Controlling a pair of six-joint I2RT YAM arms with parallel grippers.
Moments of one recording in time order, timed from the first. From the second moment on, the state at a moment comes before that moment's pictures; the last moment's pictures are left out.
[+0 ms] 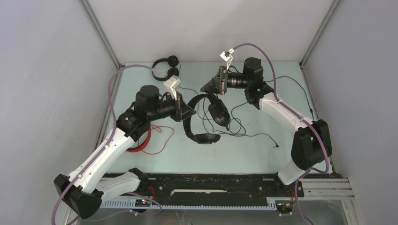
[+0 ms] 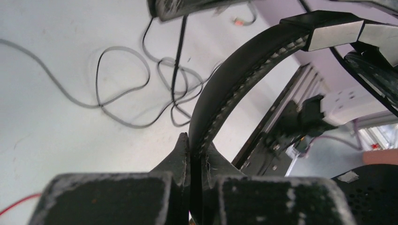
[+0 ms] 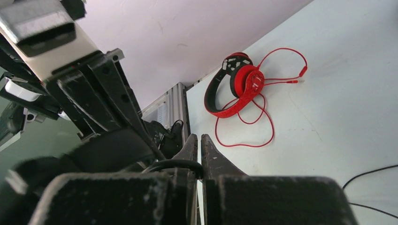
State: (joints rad) left arm -0.57 1.02 1.05 -0.35 0.43 -0.36; right arm 0.46 1.62 1.29 0.29 -1.00 0.63
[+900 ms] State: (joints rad) left arm -0.69 1.19 1.31 -0.82 -0.07 0.15; right arm 0.55 1.60 1.64 -0.75 -0.59 0.16
